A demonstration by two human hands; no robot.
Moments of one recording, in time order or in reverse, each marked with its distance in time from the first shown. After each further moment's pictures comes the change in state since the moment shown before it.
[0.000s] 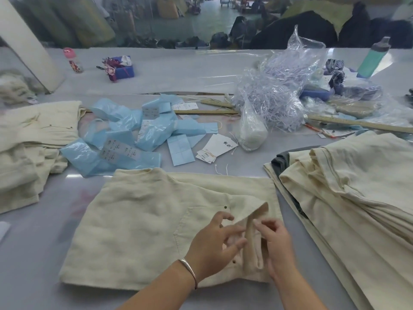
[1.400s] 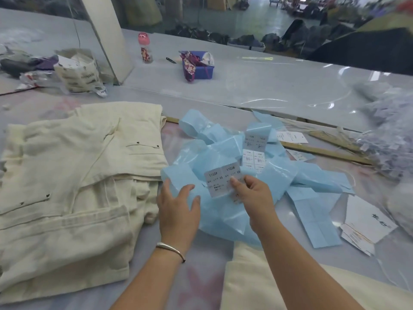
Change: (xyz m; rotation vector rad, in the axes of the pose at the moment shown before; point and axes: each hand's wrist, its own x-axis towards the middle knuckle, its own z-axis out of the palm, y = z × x) left_hand 0.066 -0.347 -0.347 0.067 0.759 -0.525; right_hand 0.090 -0.003 0.535 -0.332 -0.374 -0.253
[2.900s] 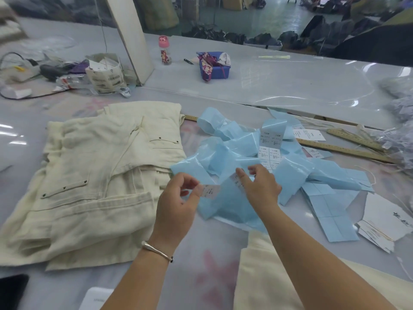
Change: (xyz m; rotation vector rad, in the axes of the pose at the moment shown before) left_hand -0.020 0.007 -0.080 -0.461 0.022 0.140; right_hand 0.011 0.005 0.018 -0.758 0.122 -0.101
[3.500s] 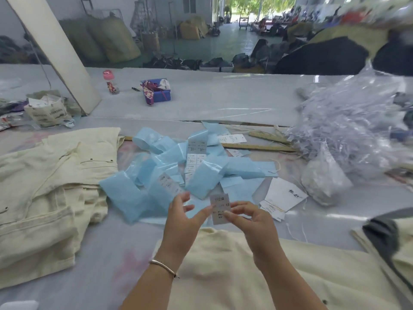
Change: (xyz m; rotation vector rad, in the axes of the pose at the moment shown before) left_hand -0.107 0.112 0.167 -0.106 -0.251 -0.312; right_hand -0.115 0.141 -0.187 0.821 -0.041 0.020
